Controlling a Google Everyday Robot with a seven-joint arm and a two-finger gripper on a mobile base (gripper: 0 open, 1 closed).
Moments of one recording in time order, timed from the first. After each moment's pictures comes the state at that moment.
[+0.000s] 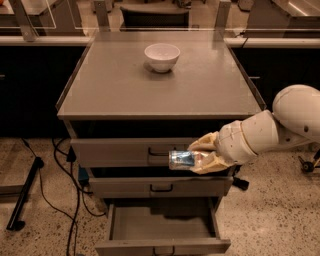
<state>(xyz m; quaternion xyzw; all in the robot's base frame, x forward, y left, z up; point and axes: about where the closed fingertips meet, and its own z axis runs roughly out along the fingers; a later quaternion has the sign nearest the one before) 0.479 -0.107 0.760 -0.70 0.61 0.19 0.33</state>
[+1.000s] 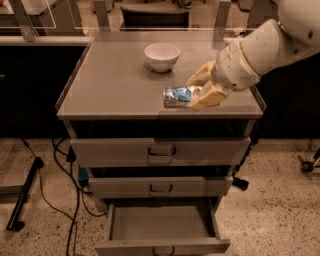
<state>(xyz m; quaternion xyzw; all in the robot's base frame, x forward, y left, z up) 0.557 -0.094 0.905 -0.70 0.62 0.14 0.33</state>
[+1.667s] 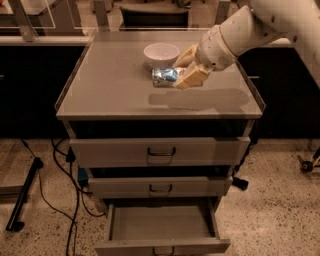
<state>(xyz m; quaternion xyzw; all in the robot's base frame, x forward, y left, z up) 0.639 -0.070 0.911 -0.70 0.61 0.14 0.35</state>
